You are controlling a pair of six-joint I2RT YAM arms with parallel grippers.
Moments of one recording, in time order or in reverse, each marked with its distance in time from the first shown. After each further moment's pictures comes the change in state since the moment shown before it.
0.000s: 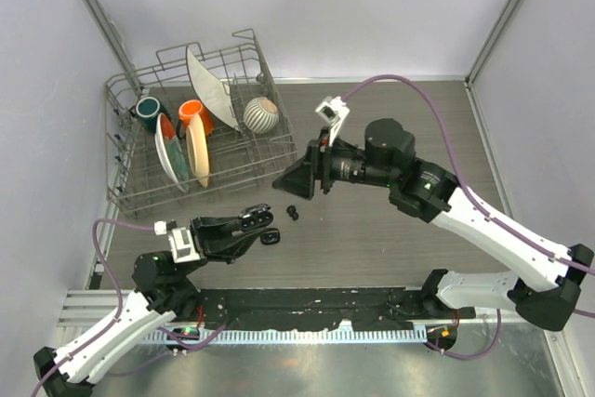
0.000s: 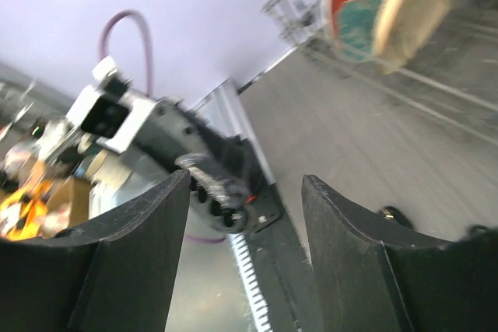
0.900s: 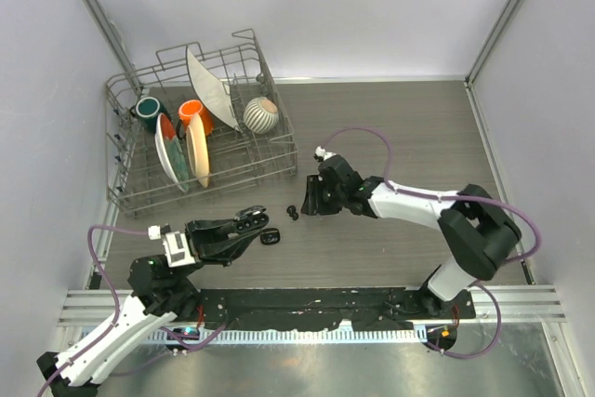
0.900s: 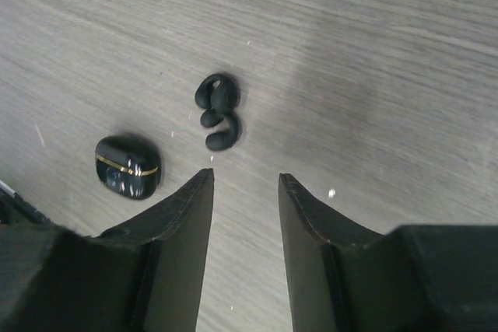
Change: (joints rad) left arm -0.003 -0.102 0.000 -0.084 -0.014 0.007; right arm -0.154 0.363 -0.434 0.114 0.319 0.087
